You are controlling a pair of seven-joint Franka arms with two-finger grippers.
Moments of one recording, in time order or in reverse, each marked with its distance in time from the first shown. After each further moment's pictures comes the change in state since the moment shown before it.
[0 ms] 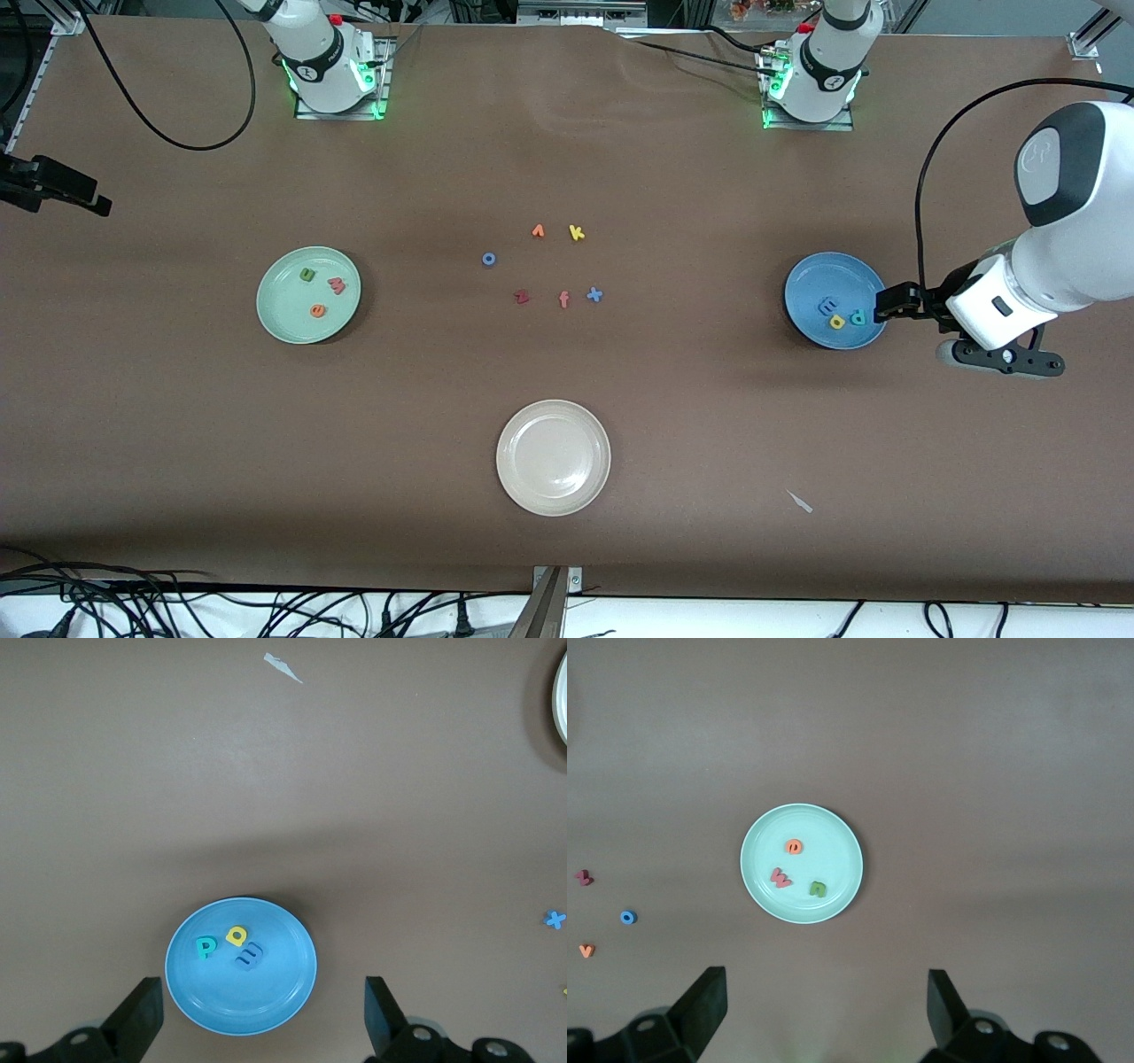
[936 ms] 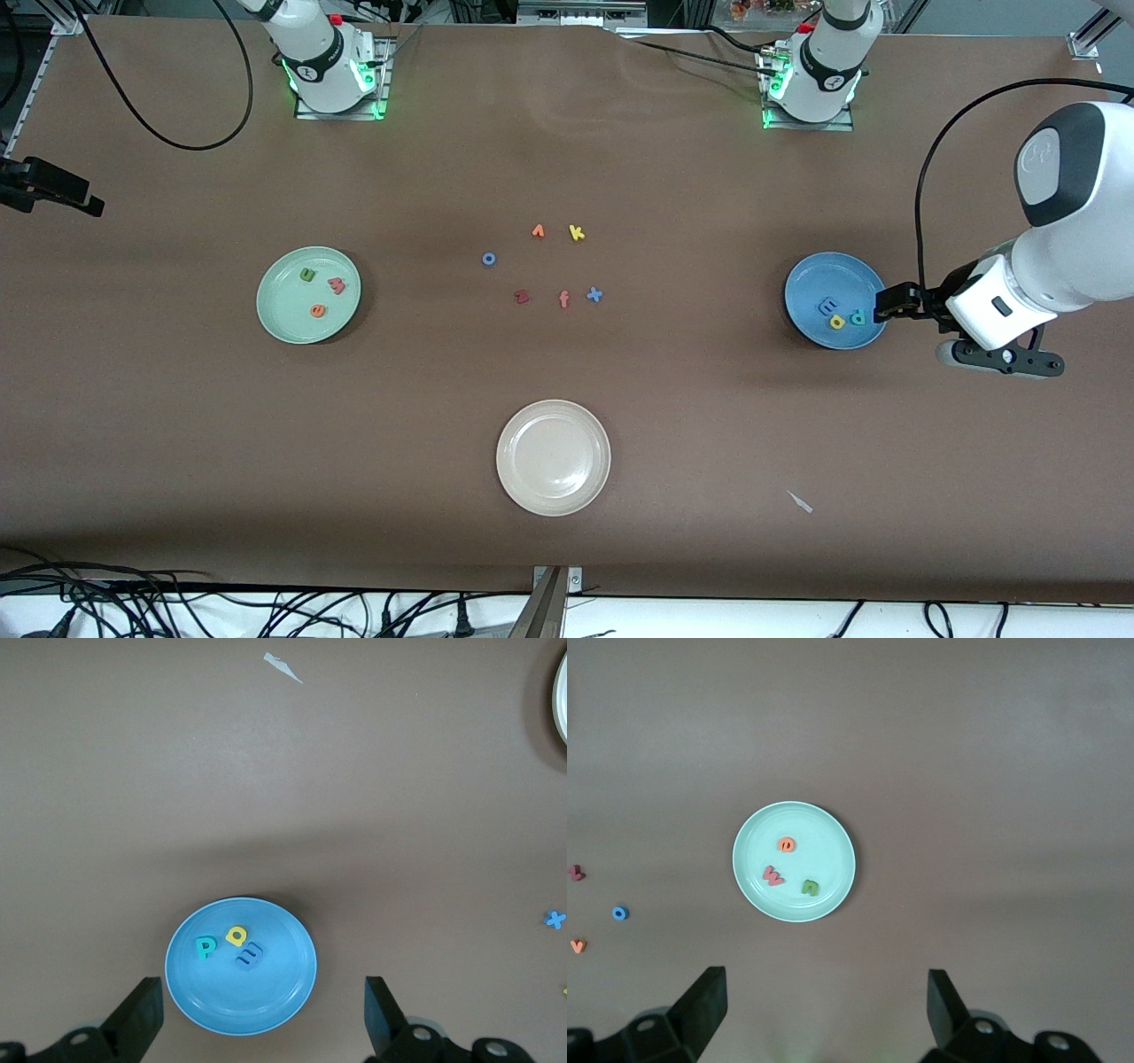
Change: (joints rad) left arm 0.000 0.000 0.000 0.000 0.000 0.000 0.000; right arm -0.001 0.006 -0.021 0.000 0.000 0.000 -0.044
